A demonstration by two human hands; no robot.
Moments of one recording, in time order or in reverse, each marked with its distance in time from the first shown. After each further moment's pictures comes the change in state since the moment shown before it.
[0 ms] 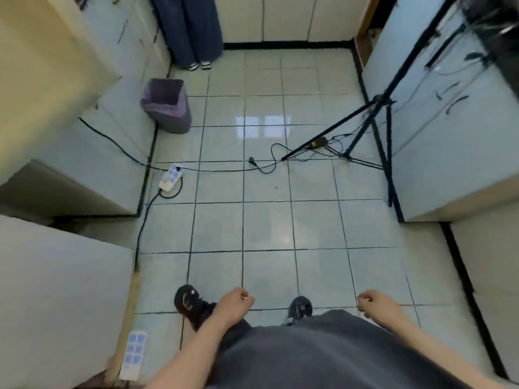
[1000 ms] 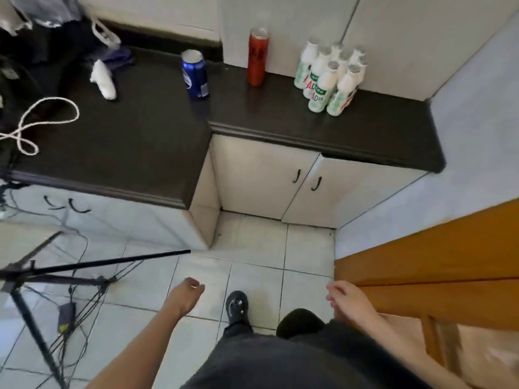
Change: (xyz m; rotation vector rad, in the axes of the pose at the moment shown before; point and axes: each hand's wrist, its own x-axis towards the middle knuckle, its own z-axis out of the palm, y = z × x) left_hand 0.187 0.678 0.215 0.993 -0.311 0.561; right_hand 0.028 0.319 -0.219 1.307 0.527 0.674
